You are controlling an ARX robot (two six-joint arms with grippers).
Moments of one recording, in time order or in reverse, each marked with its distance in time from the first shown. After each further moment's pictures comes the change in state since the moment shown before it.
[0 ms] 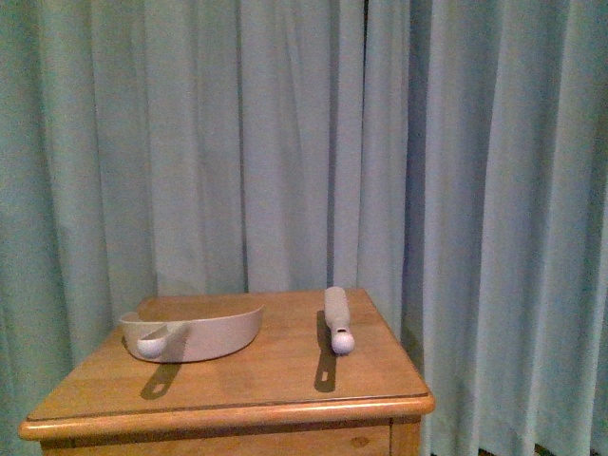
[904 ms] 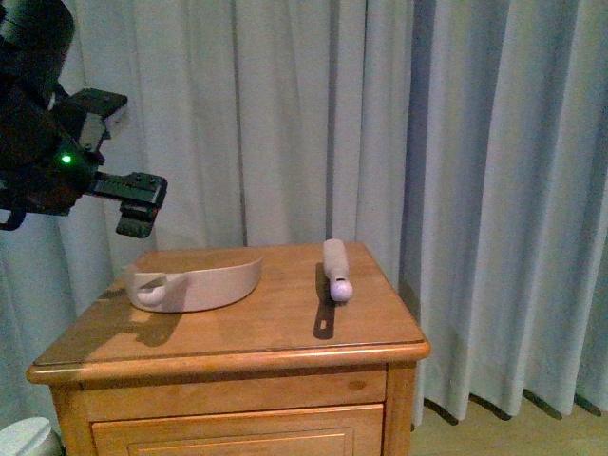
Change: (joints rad) left arm -0.246 1.025 1.268 -0.611 -0.220 0.192; right arm 0.000 0.000 0.000 0.000 0.000 0.000
